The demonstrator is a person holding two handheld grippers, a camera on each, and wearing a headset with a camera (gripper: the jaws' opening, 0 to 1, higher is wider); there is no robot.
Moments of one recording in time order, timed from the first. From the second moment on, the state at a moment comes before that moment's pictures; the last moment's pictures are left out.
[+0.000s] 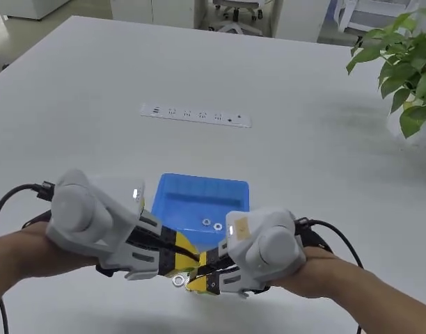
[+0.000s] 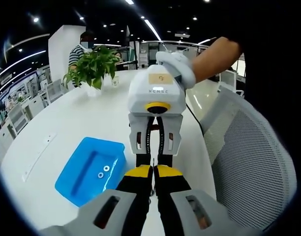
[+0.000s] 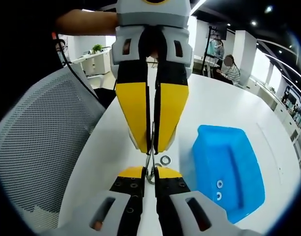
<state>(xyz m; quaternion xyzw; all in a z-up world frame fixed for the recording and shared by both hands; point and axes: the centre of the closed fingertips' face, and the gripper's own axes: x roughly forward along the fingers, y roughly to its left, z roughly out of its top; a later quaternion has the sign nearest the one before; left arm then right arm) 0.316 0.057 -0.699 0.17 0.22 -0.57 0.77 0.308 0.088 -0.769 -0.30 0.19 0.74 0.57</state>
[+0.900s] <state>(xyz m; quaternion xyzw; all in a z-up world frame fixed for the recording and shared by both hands) 0.324 0.082 -0.676 0.11 0.21 -0.51 0.83 0.322 0.091 -0.723 -0.31 0.18 0.74 0.57</state>
